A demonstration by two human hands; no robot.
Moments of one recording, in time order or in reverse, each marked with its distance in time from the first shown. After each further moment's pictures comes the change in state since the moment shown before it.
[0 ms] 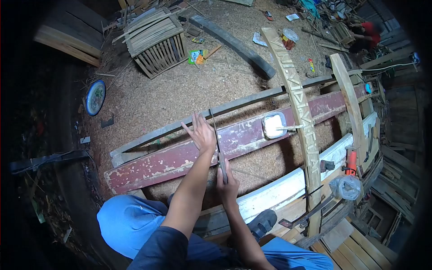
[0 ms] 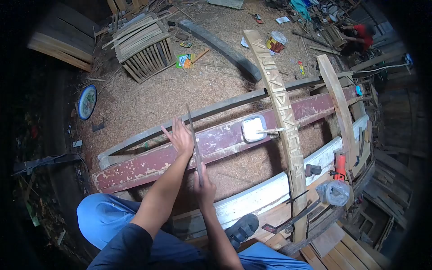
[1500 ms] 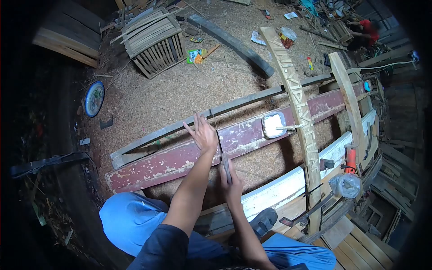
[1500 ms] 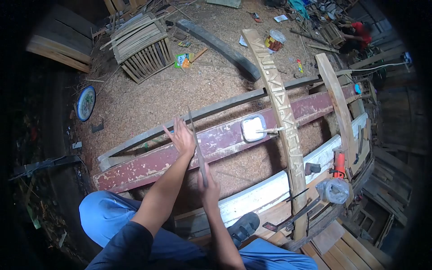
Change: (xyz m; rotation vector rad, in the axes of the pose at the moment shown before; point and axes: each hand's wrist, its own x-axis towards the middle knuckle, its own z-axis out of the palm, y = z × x) left_hand 0.001 0.001 0.007 -0.037 0.169 0.075; right_hand 0.021 -0.025 -0.016 -0.097 -0.158 0.297
